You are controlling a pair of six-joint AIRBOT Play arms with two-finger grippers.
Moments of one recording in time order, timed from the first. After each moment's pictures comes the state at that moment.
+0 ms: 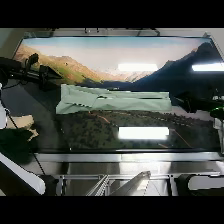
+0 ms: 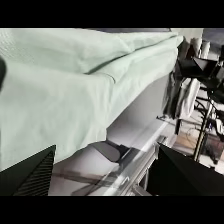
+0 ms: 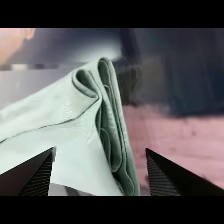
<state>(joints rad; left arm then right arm) 0.31 -2.04 1.90 -2.56 1.72 1.84 -0.53 -1.62 0.93 -0.40 1.04 0.85</state>
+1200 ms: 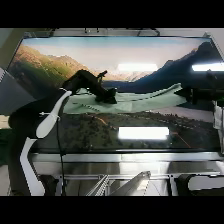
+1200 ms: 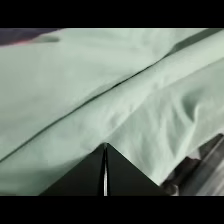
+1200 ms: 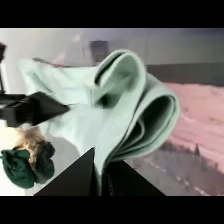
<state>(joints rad) -0.39 -2.08 1.74 -2.35 1.18 1.73 -0.51 -1.62 1.14 -0.45 1.38 0.97</state>
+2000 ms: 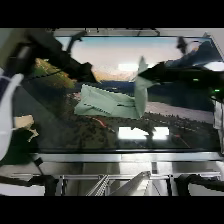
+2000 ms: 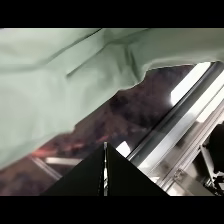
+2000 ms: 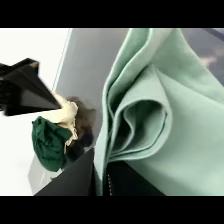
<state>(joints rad) -0.18 -1.63 1.76 -2.27 1.53 1.79 0.06 -1.44 1.22 -0.25 1.13 0.99</state>
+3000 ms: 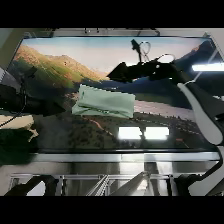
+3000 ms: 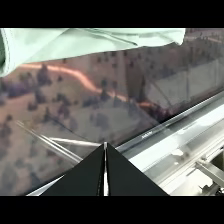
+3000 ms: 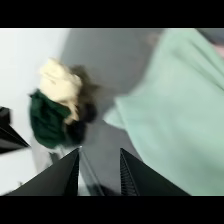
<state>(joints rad) 0.16 -1.05 0.95 -2.28 1.40 1.97 0.20 -1.83 1.64 -0.36 1.24 1.13</state>
